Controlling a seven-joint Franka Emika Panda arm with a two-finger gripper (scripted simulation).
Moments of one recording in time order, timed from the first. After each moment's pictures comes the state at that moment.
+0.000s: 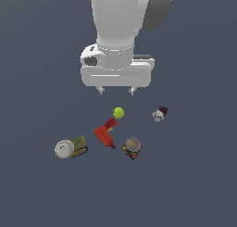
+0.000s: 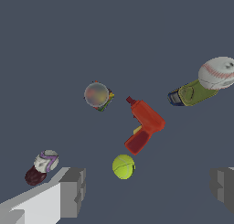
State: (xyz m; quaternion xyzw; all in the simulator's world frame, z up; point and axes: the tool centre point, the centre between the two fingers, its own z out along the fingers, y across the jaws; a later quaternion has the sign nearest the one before) arm 0.006 -0.006 0.321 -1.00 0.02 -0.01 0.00
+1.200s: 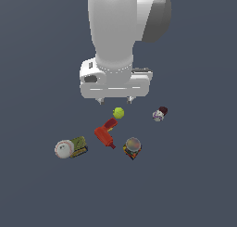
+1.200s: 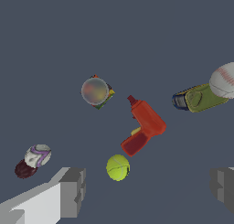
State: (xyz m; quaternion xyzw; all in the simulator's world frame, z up) arm 0.025 -0.010 0.297 -1.00 -0.03 0.03 0.00
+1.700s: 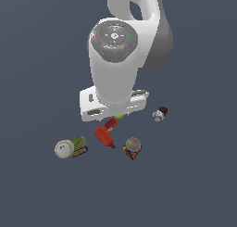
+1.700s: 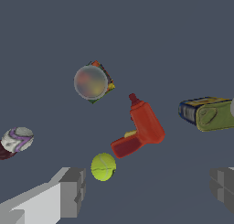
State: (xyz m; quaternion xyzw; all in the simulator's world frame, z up) arm 0.055 -0.017 0.252 -0.99 -0.12 0.11 -0.01
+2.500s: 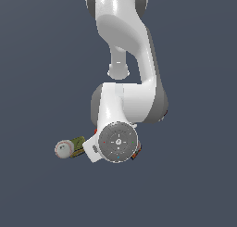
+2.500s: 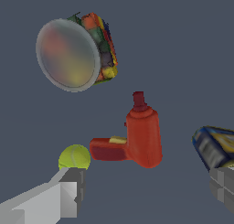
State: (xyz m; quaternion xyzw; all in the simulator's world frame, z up) arm 0.084 -0.034 0.152 -0.93 -0.28 0.25 0.01
